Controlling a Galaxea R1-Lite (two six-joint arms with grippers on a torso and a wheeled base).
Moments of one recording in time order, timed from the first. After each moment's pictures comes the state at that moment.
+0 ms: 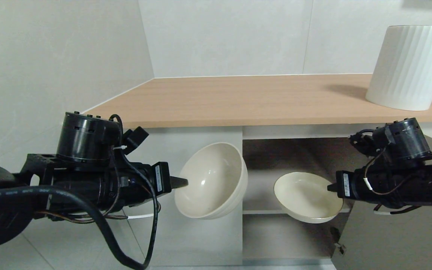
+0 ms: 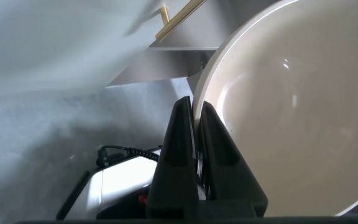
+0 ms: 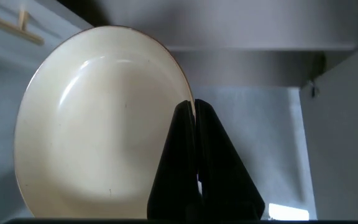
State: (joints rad) left arm -0.43 1.58 -0.85 -0.15 -0.27 -0.60; right arm 0.38 1.63 -0.87 -0.03 -0.02 0.40
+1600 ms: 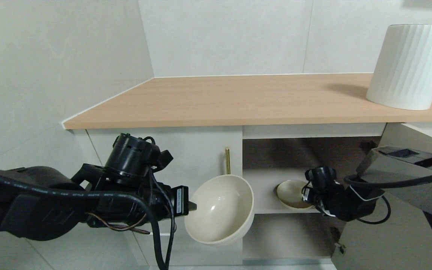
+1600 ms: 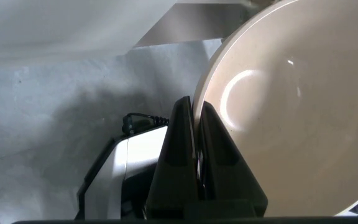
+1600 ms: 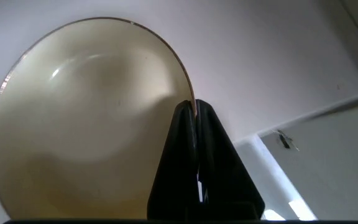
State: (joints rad) left arm -0.49 1.72 -0.87 -0.05 -0.20 -0.55; right arm 0.28 2.47 -1.12 -0.60 -0.43 0.54
